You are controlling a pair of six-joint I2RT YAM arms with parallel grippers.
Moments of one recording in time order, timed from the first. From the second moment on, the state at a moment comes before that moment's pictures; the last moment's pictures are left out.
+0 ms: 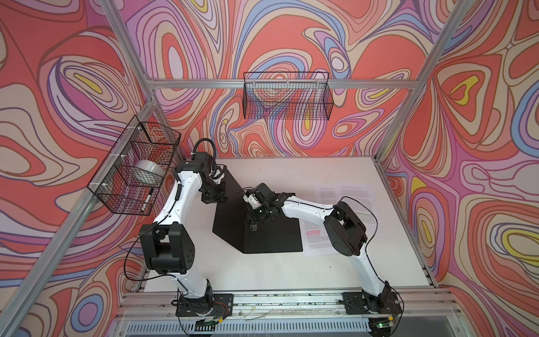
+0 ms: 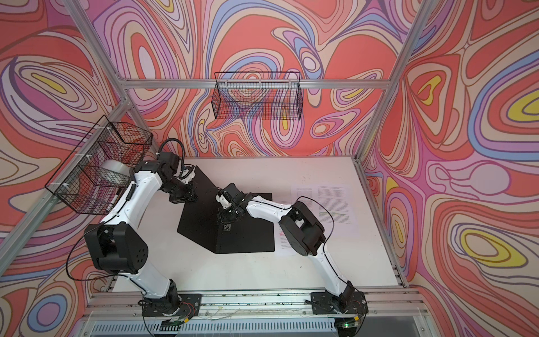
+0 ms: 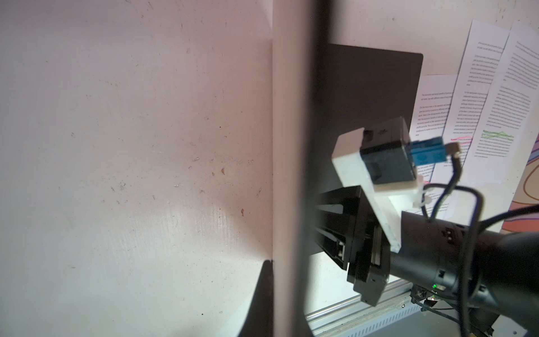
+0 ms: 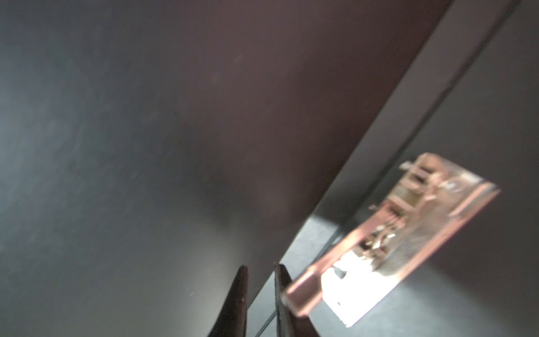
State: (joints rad) left arm -0.01 1.68 1.59 -1.27 0.33 -0.12; right arm 0.84 2.25 1.75 -0.42 -0.45 0.54
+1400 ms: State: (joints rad) left arm 0.02 1.71 1.62 -1.28 0.20 -0.10; right arm 0.67 2.49 2.10 -0.53 -0.47 0.44
